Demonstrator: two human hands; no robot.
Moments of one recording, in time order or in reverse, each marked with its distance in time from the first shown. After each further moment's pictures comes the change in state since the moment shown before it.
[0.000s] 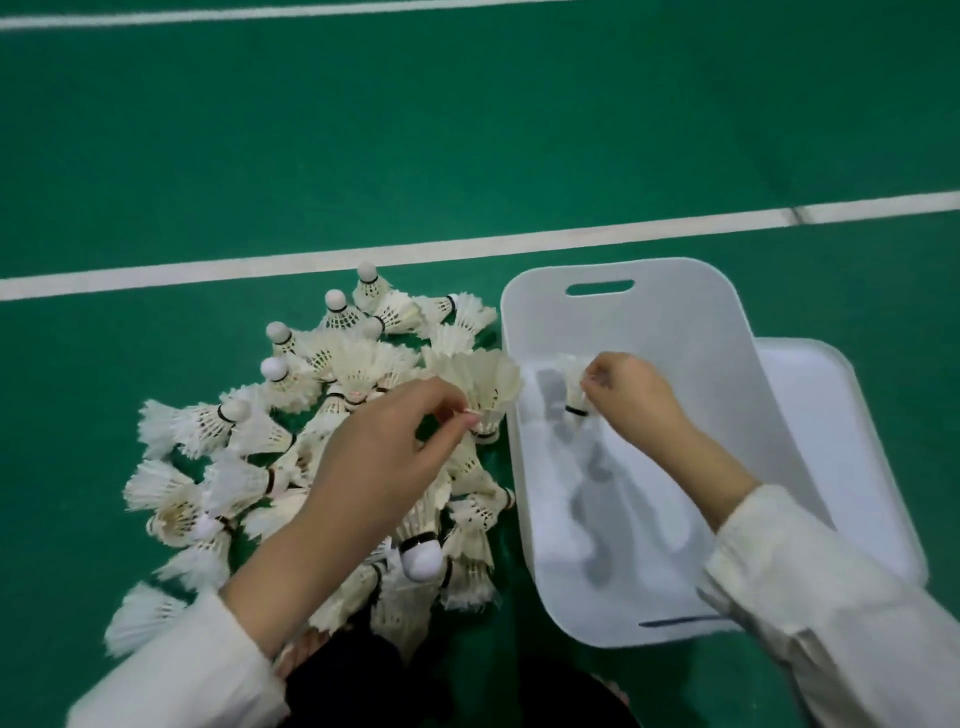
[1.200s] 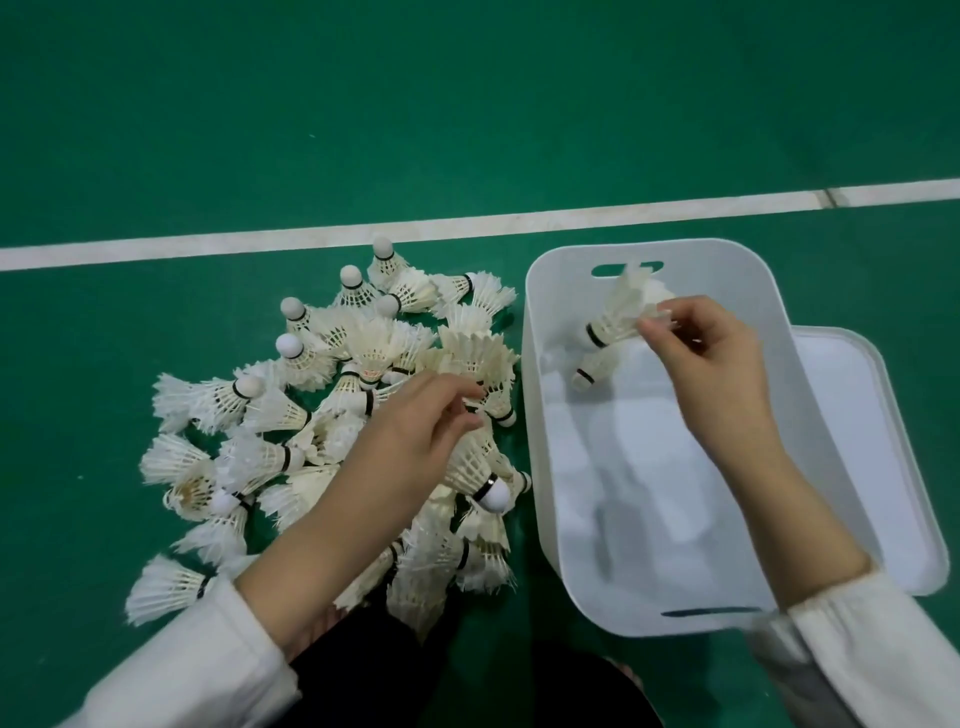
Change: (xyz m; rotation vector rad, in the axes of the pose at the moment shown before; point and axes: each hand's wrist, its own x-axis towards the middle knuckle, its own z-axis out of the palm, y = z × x) left_hand -0.005 -0.015 0.007 -0.116 -0.063 -0.009; right_hand -0.042 -0.017 -0.032 0.671 0.357 -0.141
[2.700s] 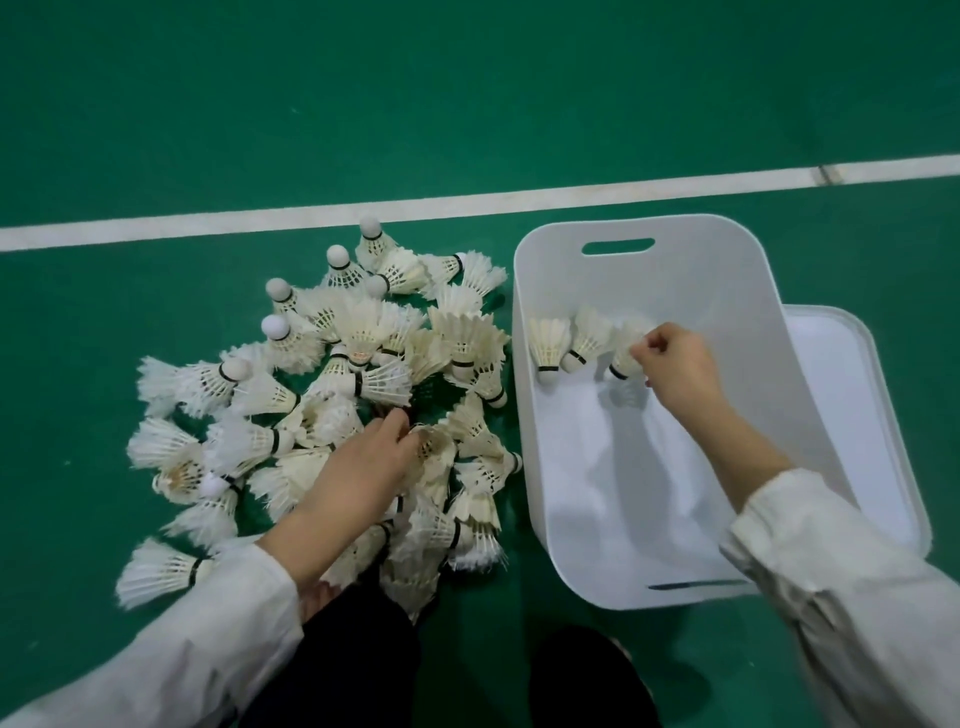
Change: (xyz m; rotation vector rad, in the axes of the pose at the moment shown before) left_hand -0.014 -0.108 0.044 0.775 -0.323 0.079; right_hand 0.037 0.099 0.013 -0.434 -0.111 0.325
